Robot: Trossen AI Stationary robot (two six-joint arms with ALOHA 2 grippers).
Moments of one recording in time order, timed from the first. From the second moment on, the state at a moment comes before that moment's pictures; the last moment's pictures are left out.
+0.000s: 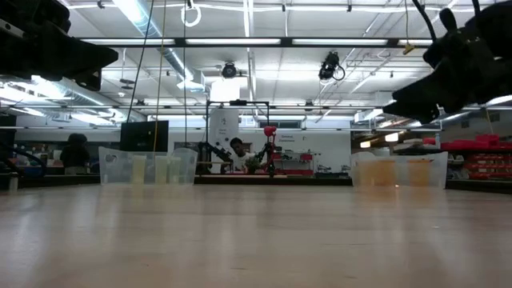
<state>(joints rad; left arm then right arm) -0.33 0.05 0.01 0.08 -0.35 0.04 -0.04 0.34 0.03 0.14 0.12 0.13</state>
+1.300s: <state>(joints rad) -0.33 0.05 0.01 0.08 -0.35 0.04 -0.04 0.31 0.01 0.09 0.14 0.13</state>
